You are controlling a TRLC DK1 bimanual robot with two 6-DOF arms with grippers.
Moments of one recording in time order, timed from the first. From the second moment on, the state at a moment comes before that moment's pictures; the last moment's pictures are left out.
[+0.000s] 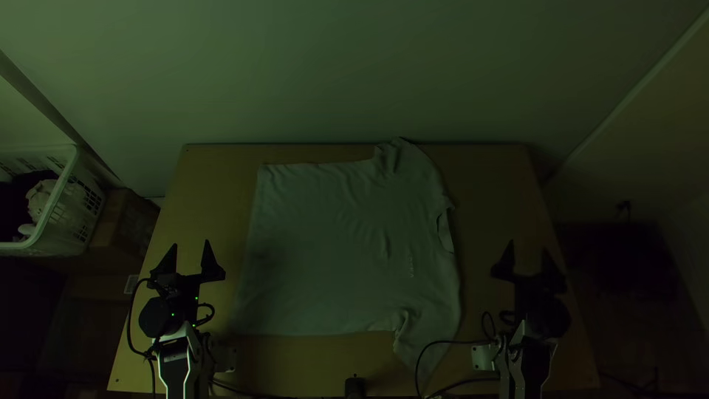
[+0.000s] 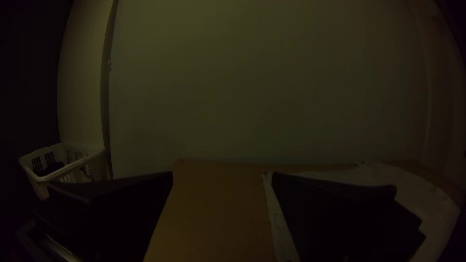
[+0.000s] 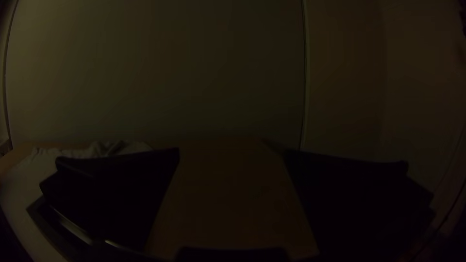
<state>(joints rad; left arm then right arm) 0.26 0.00 0.05 0.03 0.08 0.00 -0.22 0.00 0.02 0.01 -0.01 0.02</state>
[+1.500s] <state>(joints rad) 0.27 0.01 0.14 0.04 0.06 0.05 -0.20 0.15 0.19 0.08 -0.01 -0.03</state>
